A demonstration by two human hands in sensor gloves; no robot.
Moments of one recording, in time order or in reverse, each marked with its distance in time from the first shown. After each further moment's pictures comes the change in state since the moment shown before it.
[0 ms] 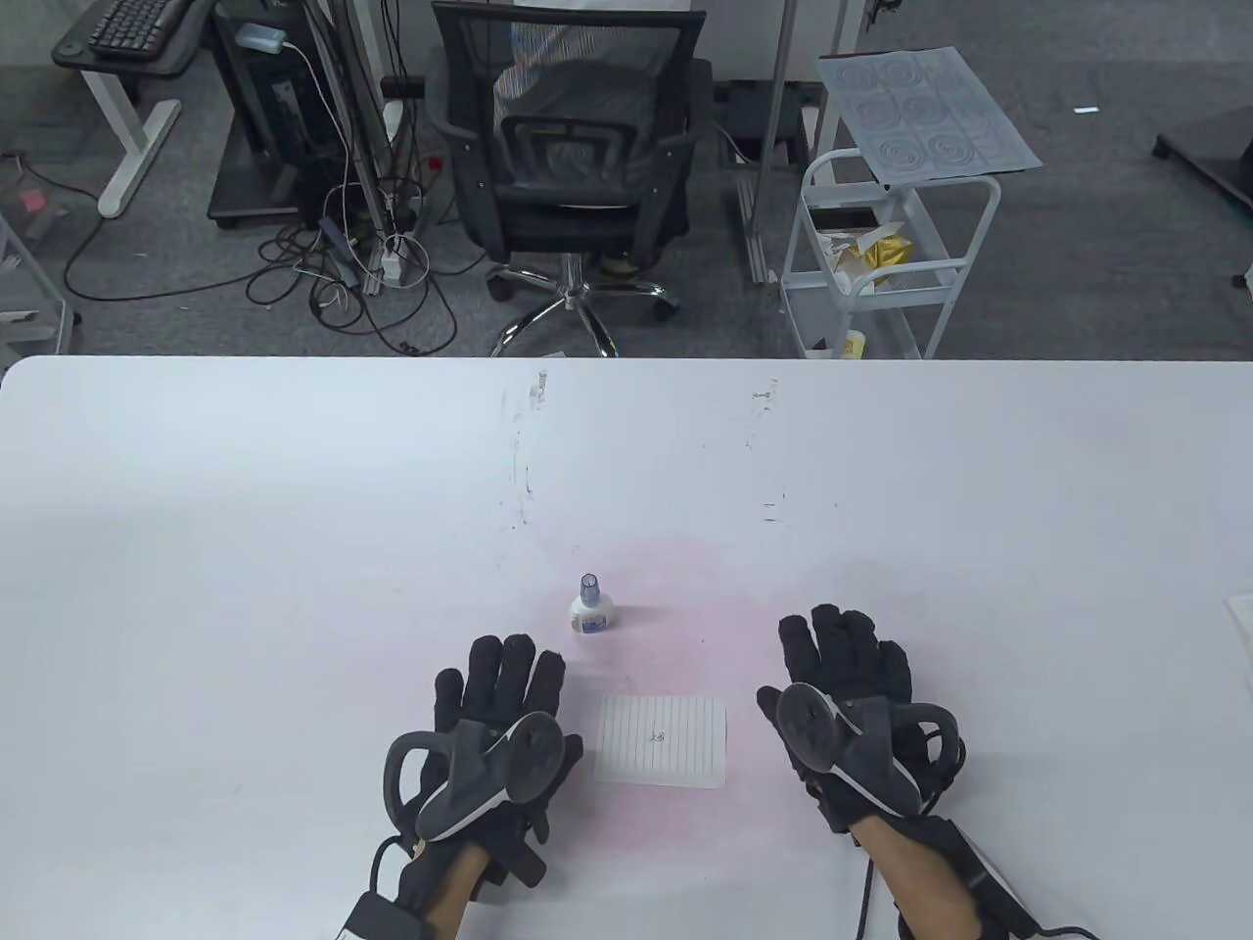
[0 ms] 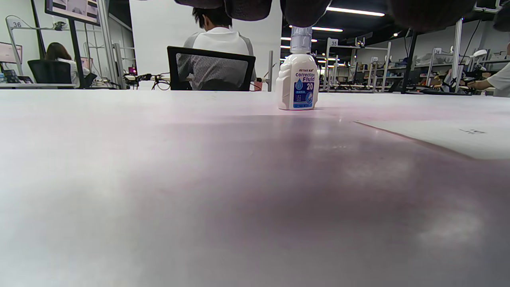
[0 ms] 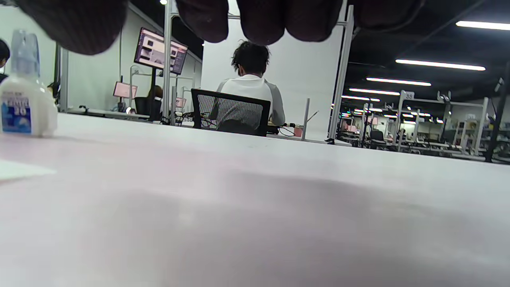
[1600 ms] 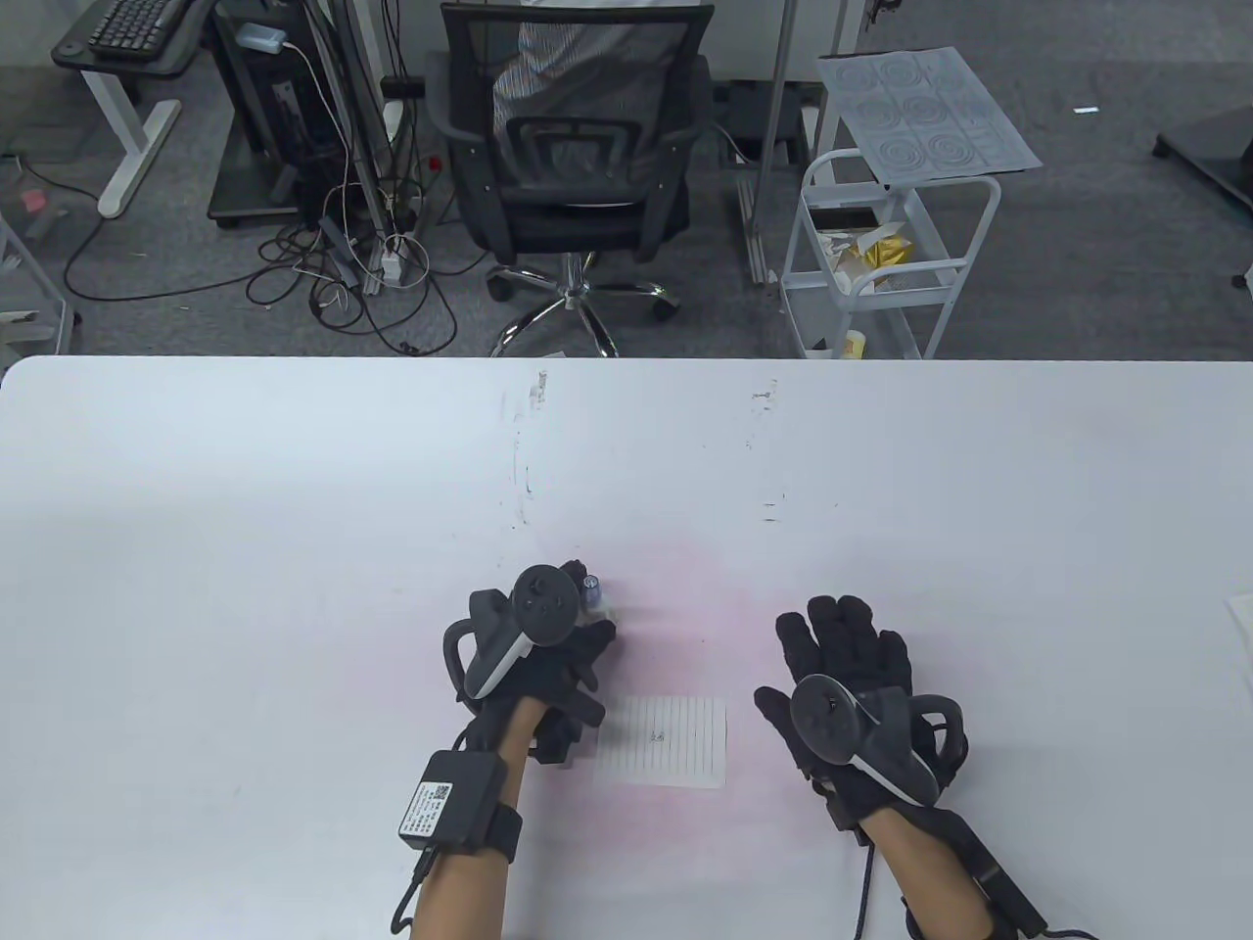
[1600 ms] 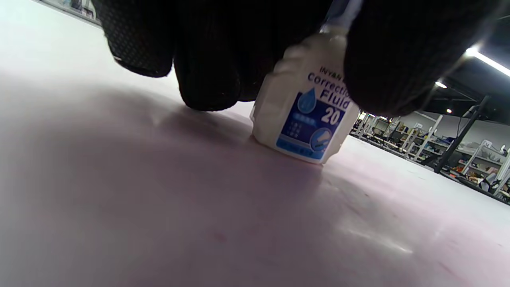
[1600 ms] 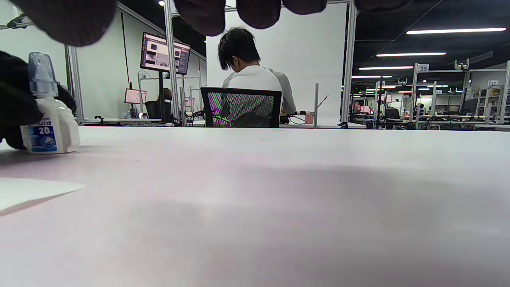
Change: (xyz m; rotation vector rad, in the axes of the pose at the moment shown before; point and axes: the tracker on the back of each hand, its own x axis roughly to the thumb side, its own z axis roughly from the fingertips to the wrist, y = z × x) left_hand -0.002 -0.004 -0.115 0.025 0.166 0.420; right_hand -0.009 -0.003 -0.003 0.044 -0.008 -0.138
